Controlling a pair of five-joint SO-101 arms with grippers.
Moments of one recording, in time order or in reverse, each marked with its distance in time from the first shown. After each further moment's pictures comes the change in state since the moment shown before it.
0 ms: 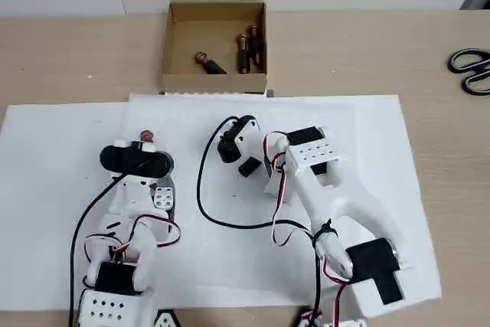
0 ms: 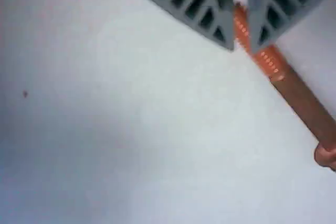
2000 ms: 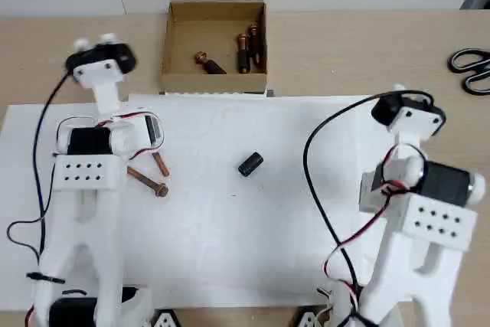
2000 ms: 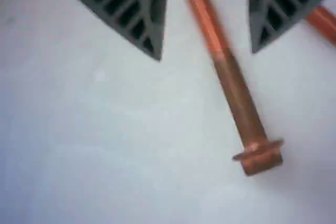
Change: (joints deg) left arm -7.8 70.2 -67.4 25.9 18.6; right arm 33.3 -42.5 -2.5 35.8 -33.4
